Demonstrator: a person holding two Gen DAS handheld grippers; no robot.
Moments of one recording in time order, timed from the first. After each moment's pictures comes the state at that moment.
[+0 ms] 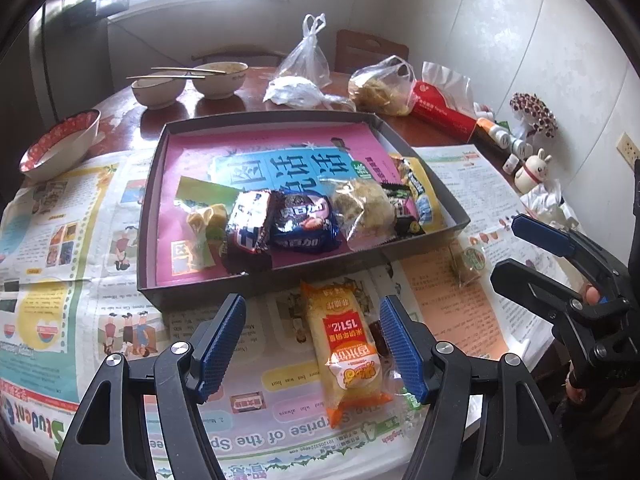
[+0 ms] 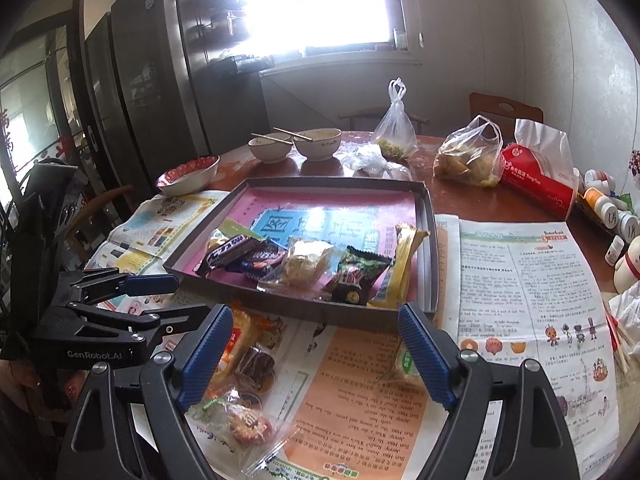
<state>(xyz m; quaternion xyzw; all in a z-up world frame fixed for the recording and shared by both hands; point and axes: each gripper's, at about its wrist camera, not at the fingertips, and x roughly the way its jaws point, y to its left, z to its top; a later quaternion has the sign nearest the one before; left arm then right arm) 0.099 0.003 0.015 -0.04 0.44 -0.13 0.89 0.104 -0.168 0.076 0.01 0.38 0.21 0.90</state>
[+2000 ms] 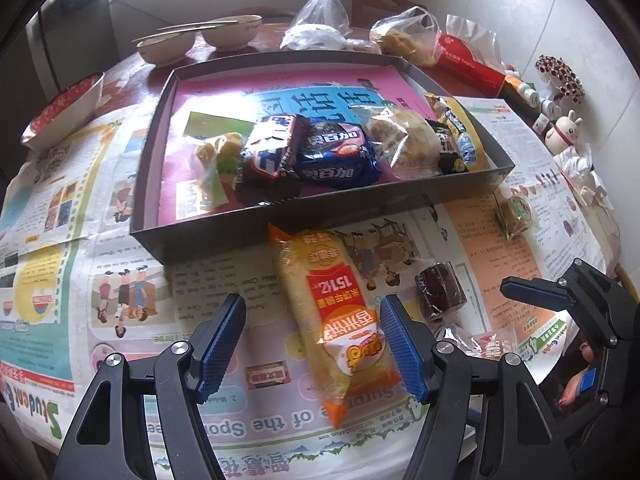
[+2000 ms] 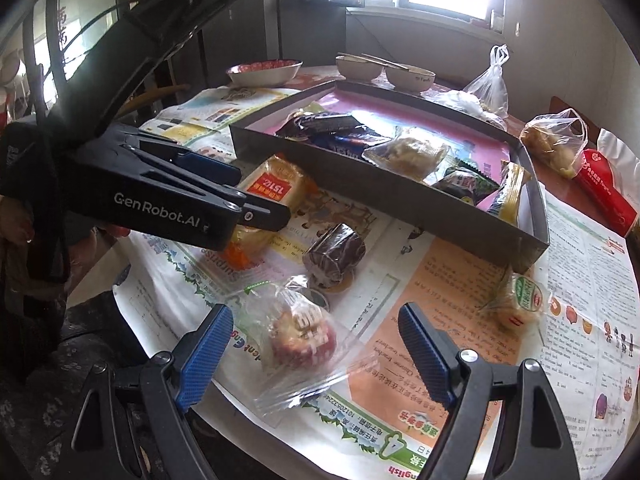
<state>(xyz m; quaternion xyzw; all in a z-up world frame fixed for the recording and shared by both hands) 0.103 0.005 -0.025 -0.01 0.50 -0.10 0.86 0.060 -0.110 0.008 -0.13 0.43 0.30 0.84</state>
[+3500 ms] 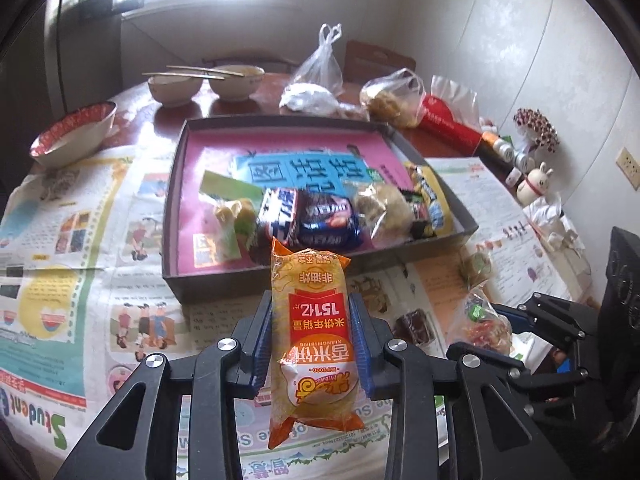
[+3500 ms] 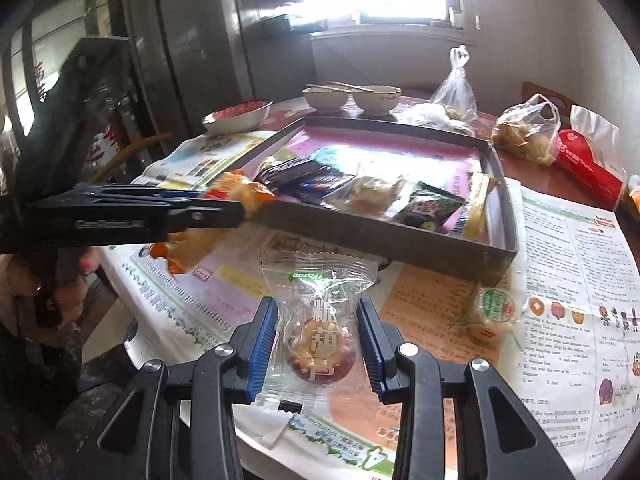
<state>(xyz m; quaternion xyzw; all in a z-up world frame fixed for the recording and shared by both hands) 0.089 0.027 0.015 -0.06 0.42 -0.12 0.90 0.078 -0.139 0.032 -0.03 0.41 0.27 0.87</state>
